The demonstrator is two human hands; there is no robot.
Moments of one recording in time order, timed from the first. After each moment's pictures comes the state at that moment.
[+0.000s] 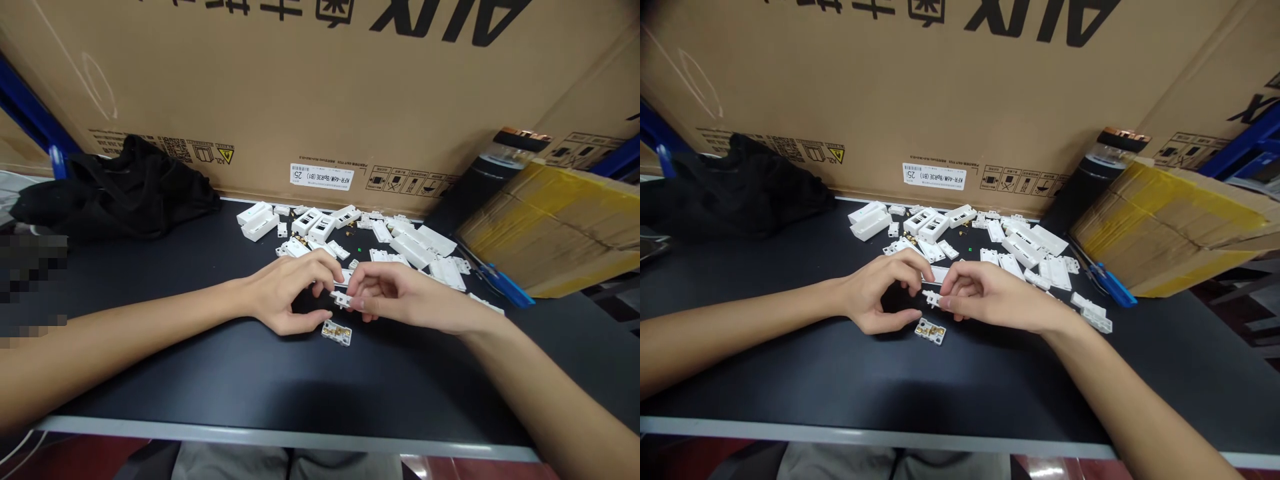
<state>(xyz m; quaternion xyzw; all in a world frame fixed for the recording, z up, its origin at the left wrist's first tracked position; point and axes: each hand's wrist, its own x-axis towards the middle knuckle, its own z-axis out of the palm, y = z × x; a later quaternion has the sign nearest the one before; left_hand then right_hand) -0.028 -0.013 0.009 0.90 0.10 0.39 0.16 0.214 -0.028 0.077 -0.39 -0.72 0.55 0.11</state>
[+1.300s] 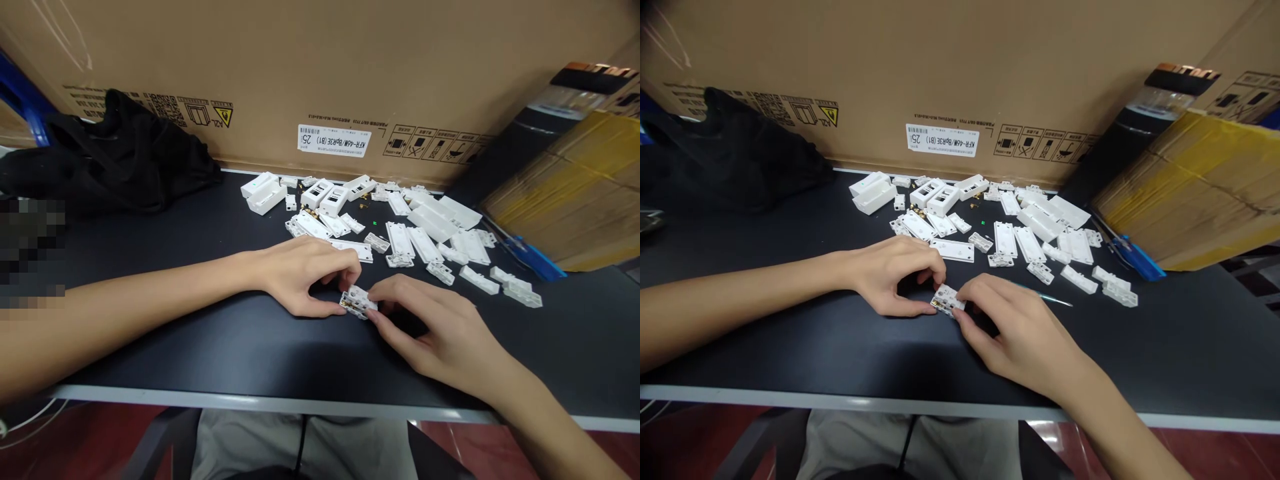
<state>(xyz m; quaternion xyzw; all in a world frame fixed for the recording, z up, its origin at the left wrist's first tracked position) -0.029 -0.014 0.013 0.94 0.11 0.24 0.19 0.218 -0.092 0.037 -0.35 -0.90 0.14 0.23</state>
